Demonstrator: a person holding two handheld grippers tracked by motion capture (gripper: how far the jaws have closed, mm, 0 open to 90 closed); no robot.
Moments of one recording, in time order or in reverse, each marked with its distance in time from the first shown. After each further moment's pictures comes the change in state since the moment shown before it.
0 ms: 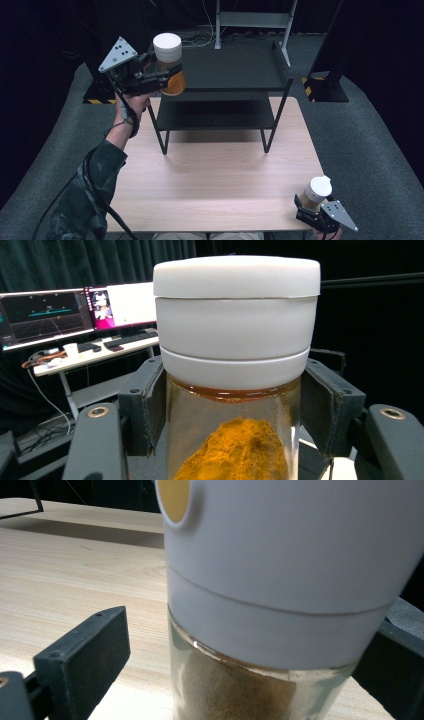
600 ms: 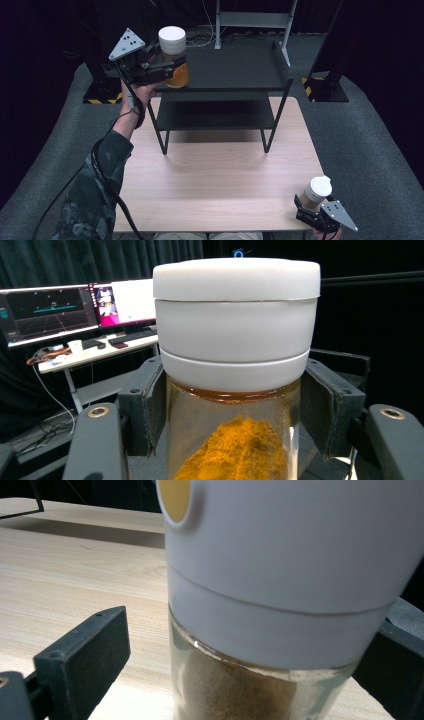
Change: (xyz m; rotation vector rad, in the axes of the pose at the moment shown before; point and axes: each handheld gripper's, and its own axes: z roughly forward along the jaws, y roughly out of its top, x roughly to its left) left arm 0.011 0.001 0.024 0.012 0.023 -0.008; right arm 0.000 0.000 0.000 -0.001 0.002 -0.003
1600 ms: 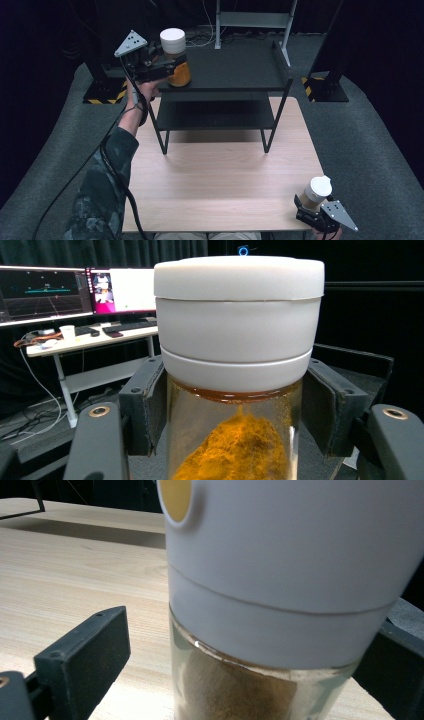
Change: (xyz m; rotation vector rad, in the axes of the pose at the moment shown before) left arm 0.024 -0.017 0.019 0.016 -0.008 -0.069; right arm -0.001 0.000 0.000 0.001 0.003 0.000
